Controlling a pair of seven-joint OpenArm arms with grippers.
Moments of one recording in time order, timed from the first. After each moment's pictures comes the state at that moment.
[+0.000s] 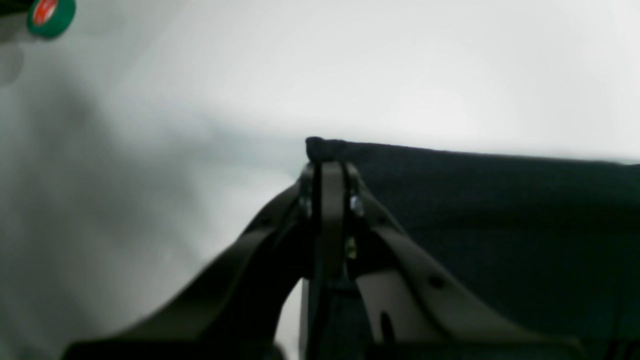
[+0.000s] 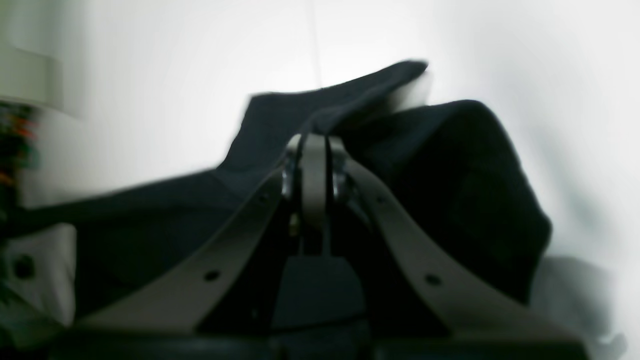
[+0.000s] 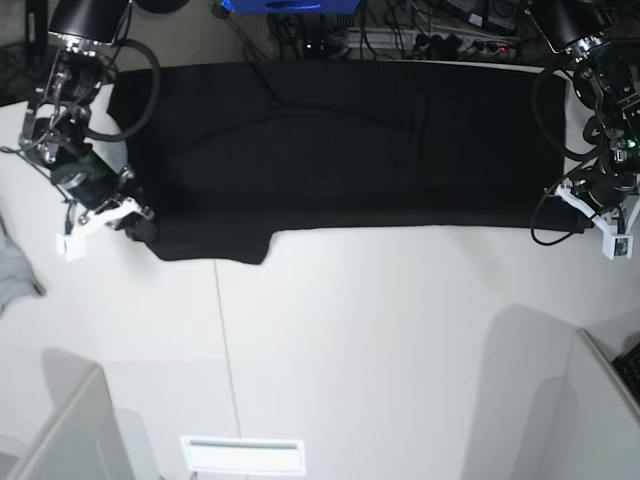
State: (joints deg) left arm 8.1 -20.5 -34.9 103.5 -21.7 -21.7 64.0; right arm -8.5 13.5 21.7 98.8 50.2 7.6 -57.2
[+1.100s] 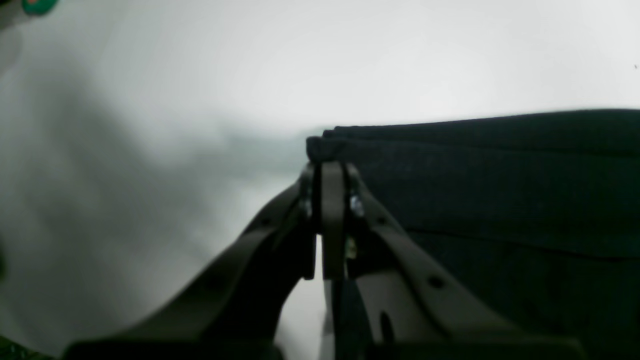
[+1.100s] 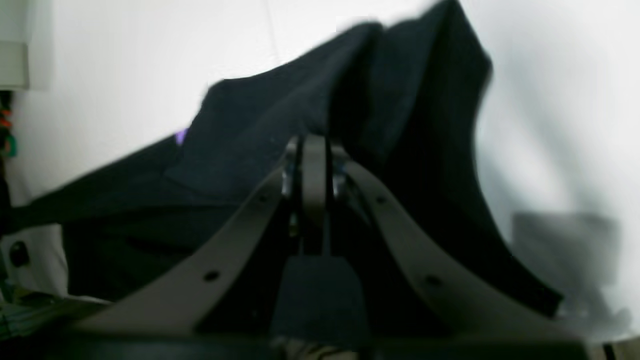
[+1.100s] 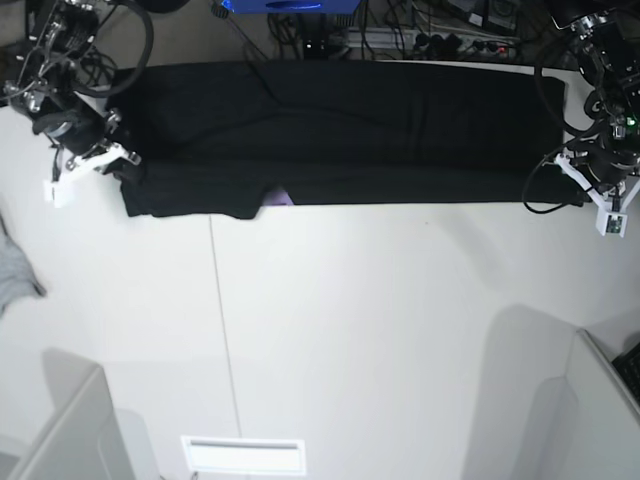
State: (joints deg) left arm 15.4 -22.4 -34.8 107.1 -21.8 -23.4 65.5; right arm -19.2 10.6 30.2 107.5 50.6 7.6 -67.0
